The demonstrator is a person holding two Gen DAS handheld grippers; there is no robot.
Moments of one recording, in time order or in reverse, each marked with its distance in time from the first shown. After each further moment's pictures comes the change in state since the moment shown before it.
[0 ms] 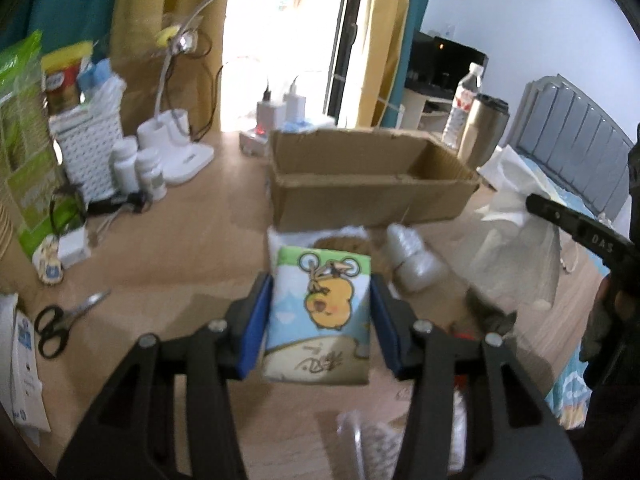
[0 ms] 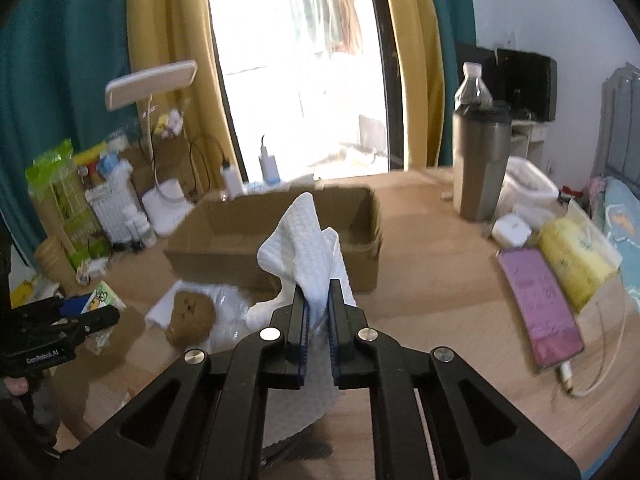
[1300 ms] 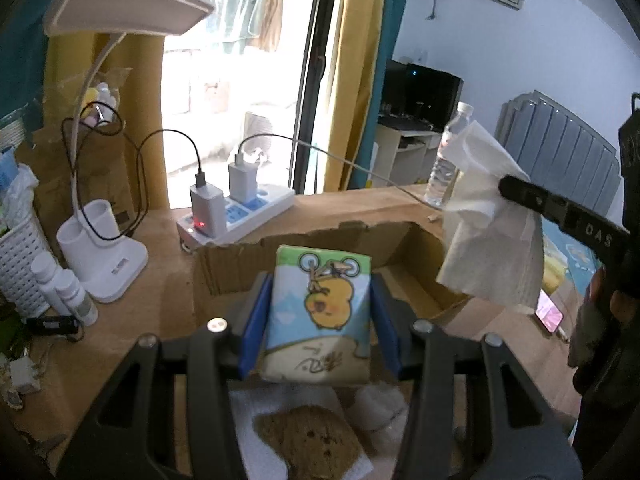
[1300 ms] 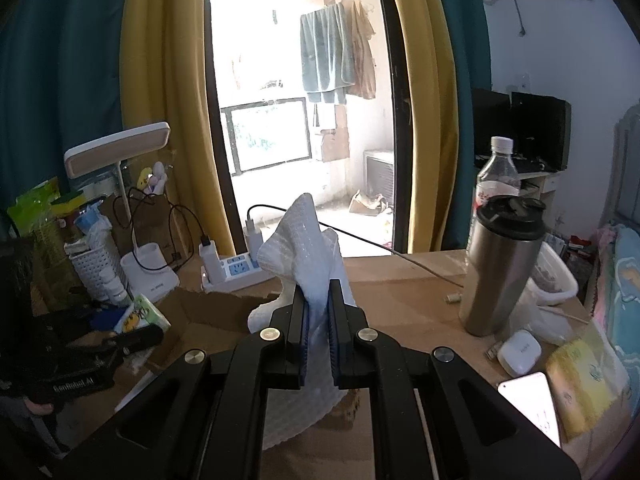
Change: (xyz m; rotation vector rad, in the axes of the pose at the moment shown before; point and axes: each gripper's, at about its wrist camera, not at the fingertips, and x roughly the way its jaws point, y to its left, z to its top) left arm 0.070 -0.040 0.111 0.059 -0.135 -0.093; right arm 0.059 -0.017 0.095 -0.064 -0.130 0.023
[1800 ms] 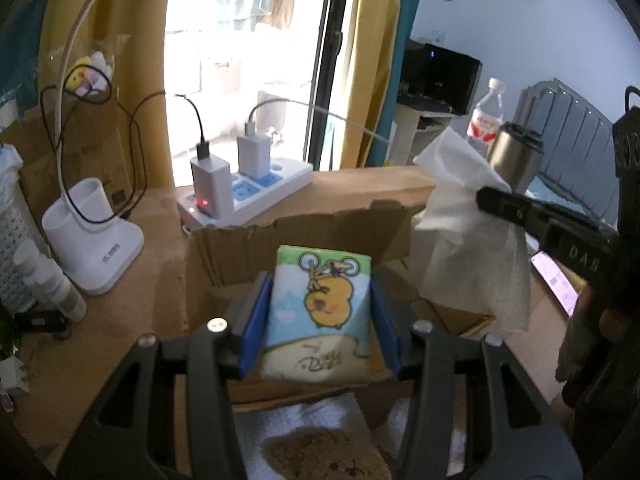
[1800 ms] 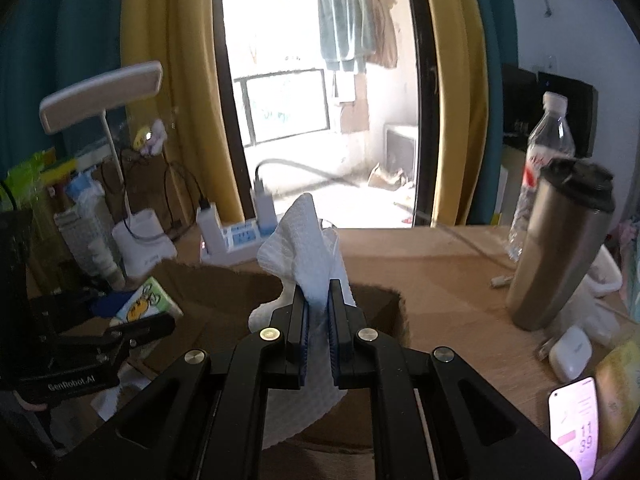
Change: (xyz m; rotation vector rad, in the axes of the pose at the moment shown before) left arm 0.047 0.010 -0.002 -0.018 0.071 0.051; right arm 0.069 0.007 -0.026 -0.031 0.120 0.063
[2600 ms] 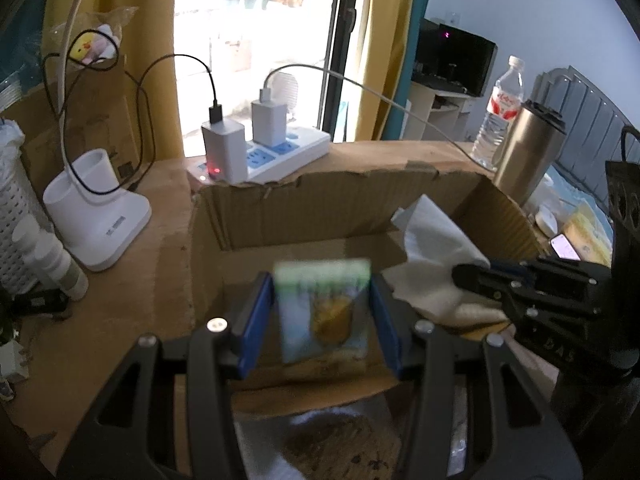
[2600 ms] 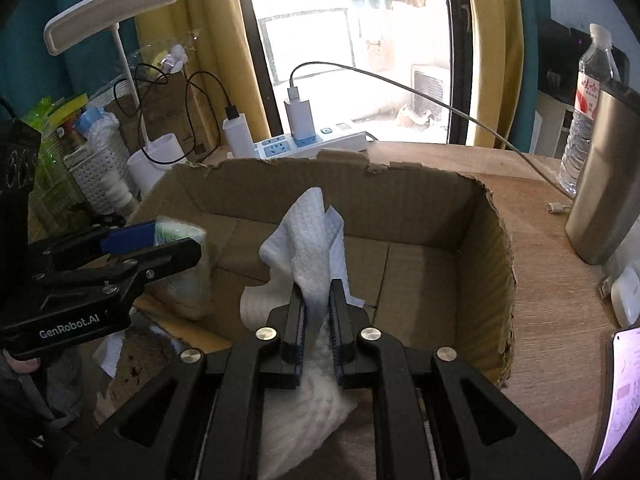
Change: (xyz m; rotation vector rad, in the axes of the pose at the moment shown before) left arm 0.020 0.009 -0.013 -0.015 0.093 0.045; right arm 0.034 0.032 -0.040 -0.001 0.208 0.089
